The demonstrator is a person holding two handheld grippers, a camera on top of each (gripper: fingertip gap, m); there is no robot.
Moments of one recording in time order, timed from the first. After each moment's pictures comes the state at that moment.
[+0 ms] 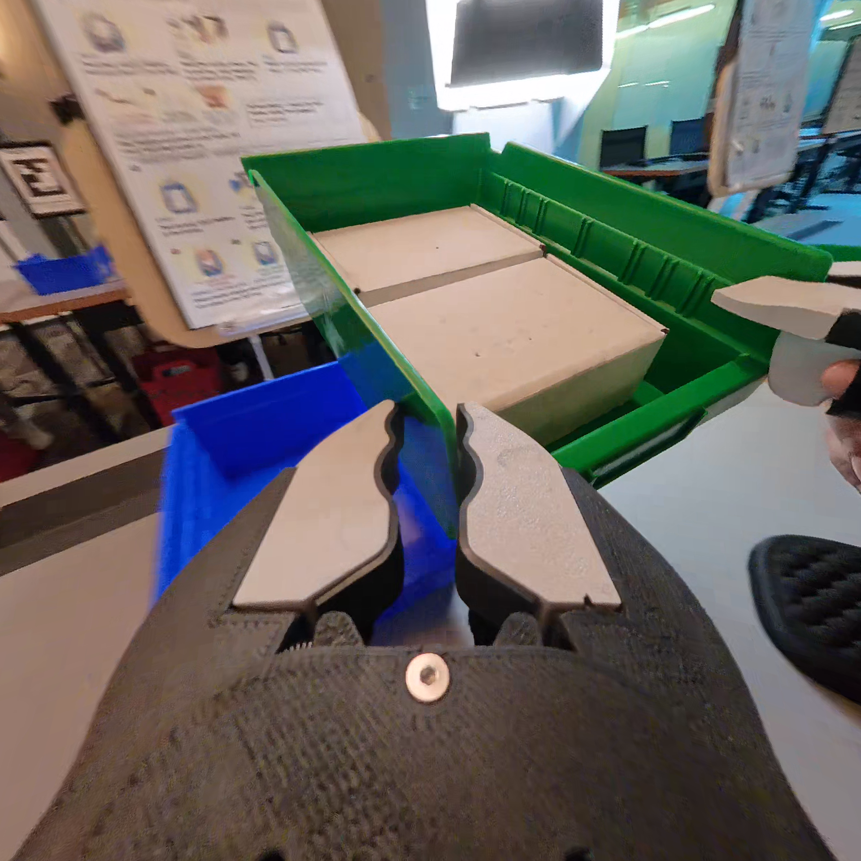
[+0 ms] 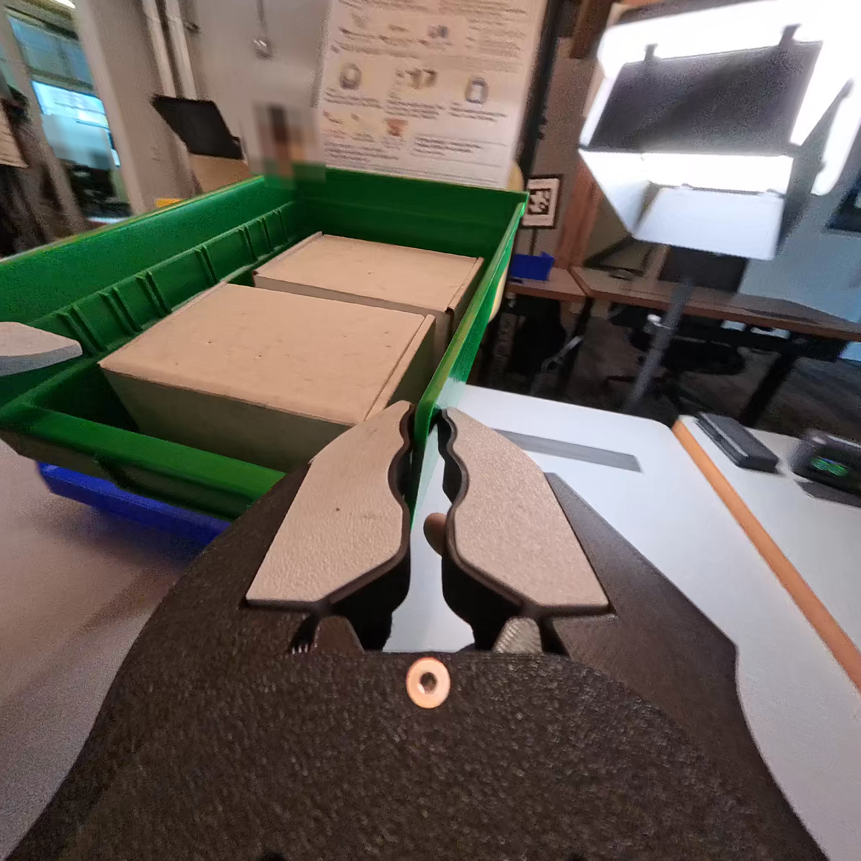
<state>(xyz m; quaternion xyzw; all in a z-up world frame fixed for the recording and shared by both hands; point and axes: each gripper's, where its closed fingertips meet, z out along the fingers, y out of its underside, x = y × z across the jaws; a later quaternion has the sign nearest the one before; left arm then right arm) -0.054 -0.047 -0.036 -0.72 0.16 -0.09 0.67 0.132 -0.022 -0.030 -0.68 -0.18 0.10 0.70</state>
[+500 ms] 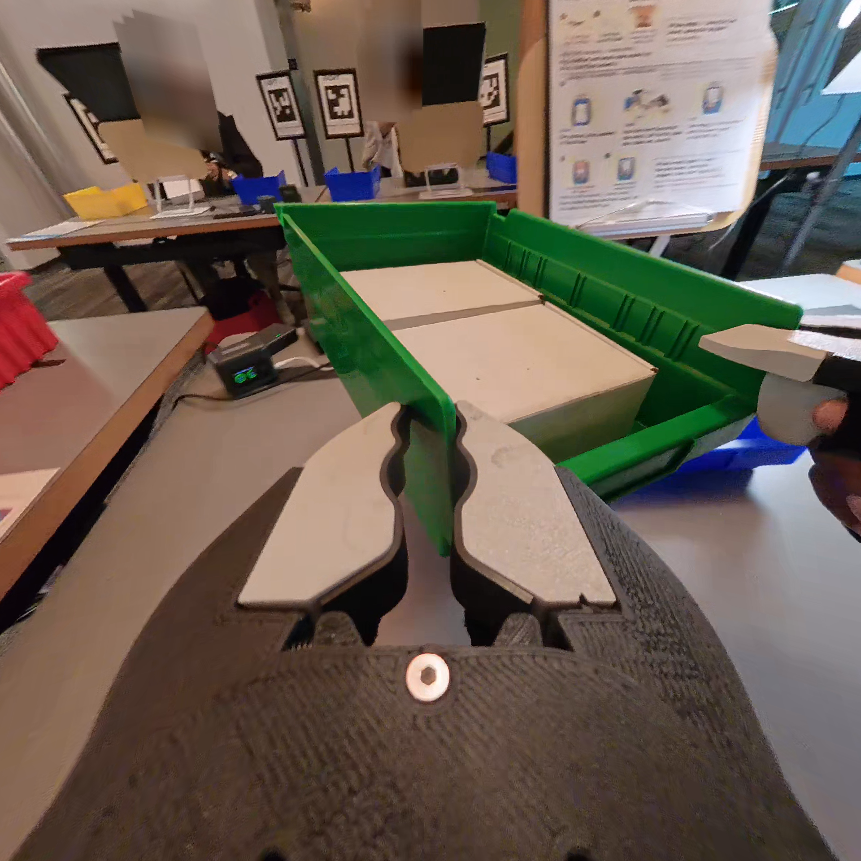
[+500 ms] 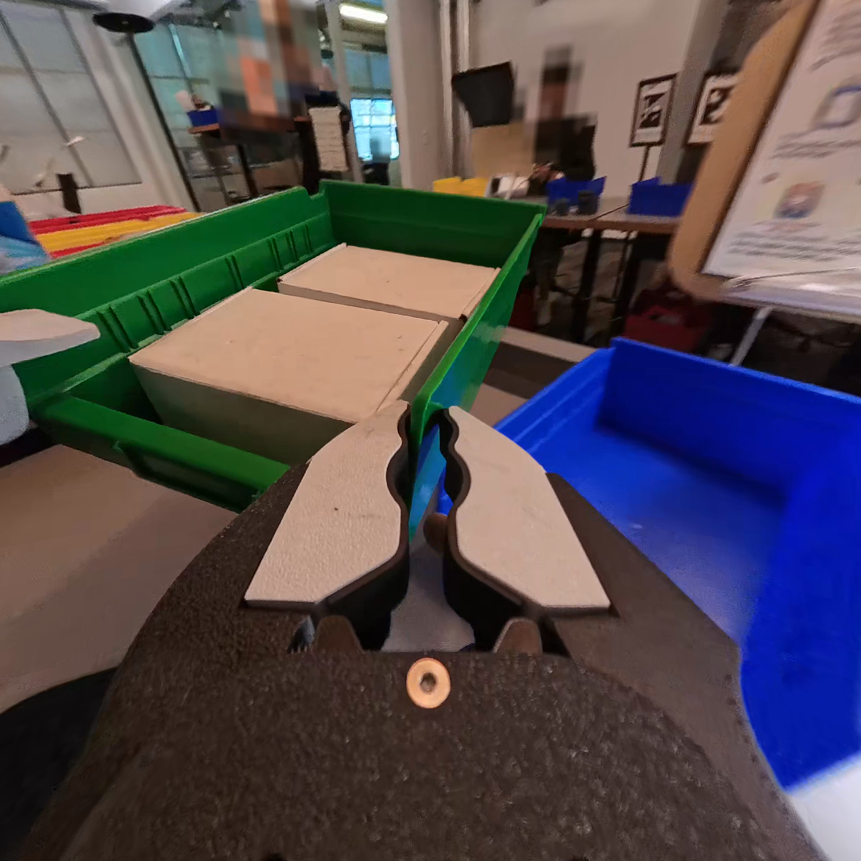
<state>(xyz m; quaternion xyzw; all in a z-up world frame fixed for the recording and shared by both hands) -0.342 -0.163 -0.043 -0.76 -0.01 0.05 0.65 -0.185 -0.063 -0.062 -0.67 -0.31 0.32 0.60</state>
